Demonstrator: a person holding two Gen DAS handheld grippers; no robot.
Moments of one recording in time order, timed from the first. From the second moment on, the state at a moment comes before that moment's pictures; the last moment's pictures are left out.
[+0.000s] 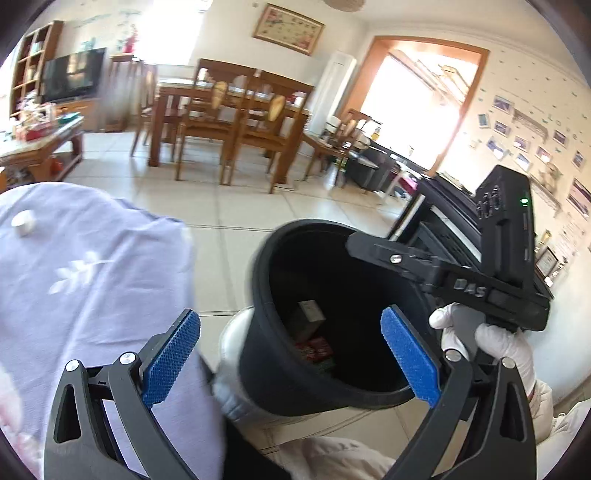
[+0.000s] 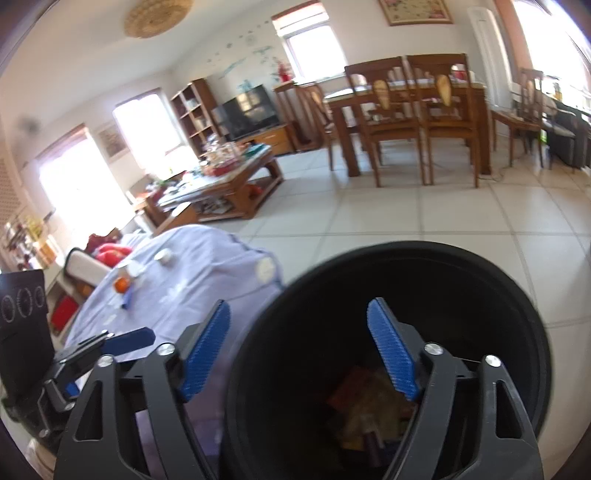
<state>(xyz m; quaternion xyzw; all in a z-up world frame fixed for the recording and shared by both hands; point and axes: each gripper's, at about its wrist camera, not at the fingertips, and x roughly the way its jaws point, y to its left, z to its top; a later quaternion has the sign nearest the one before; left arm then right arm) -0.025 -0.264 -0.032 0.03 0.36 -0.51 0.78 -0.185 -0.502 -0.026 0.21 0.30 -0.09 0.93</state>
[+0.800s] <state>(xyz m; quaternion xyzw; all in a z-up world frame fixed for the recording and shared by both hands) 0.110 -0.058 -0.037 -0.05 0.40 -0.28 0.87 -0.035 -0.309 -0.022 0.11 0.35 0.10 0.92</state>
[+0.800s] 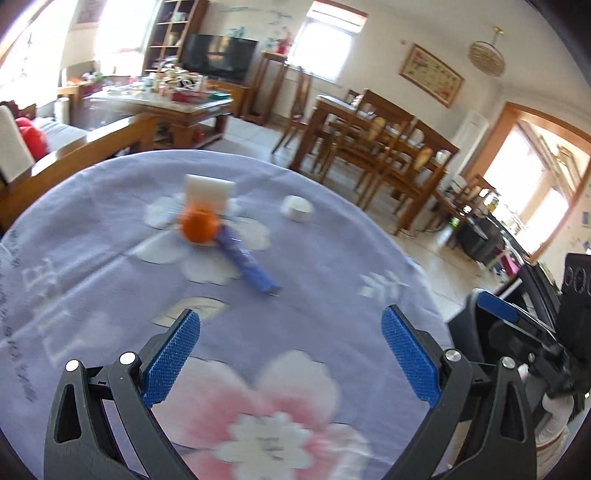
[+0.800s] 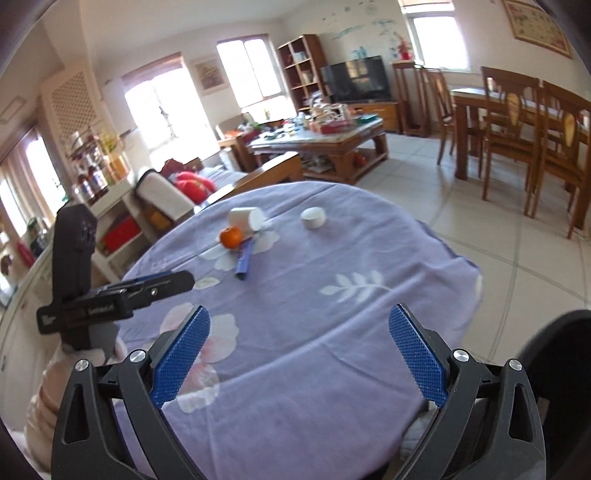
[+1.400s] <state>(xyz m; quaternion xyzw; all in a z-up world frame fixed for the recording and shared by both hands) 0.232 -0.060 -0.045 0.01 0.45 -0.25 0.86 0.086 -0.212 -0.061 0.01 0.41 0.17 0.90</state>
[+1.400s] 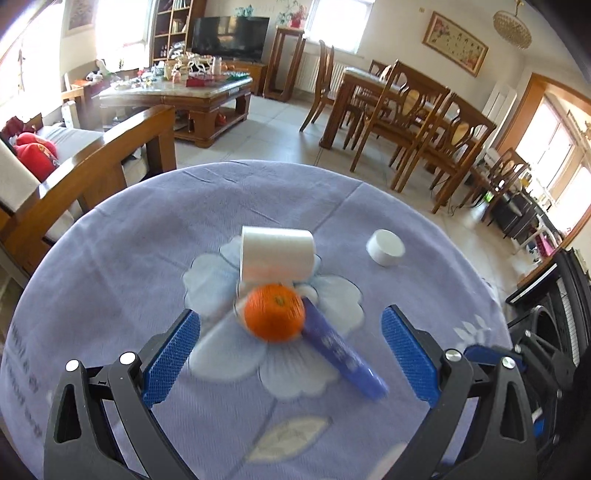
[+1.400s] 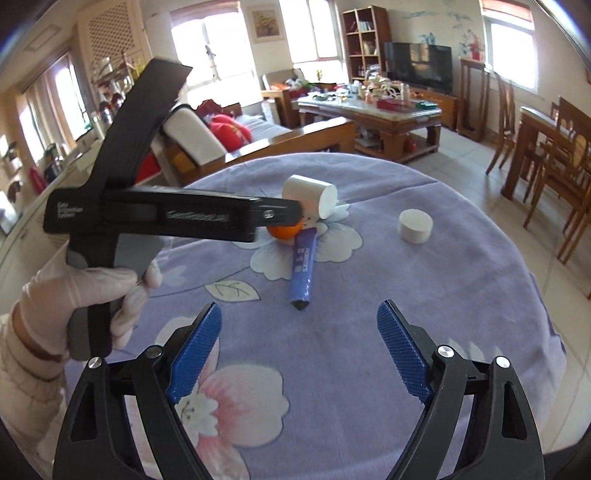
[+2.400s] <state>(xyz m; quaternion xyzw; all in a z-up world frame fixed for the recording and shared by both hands) 0.266 -0.062 -0.062 0.01 0.45 -0.25 0.86 0.149 -0.191 -0.096 0.00 0.46 0.17 0.87</state>
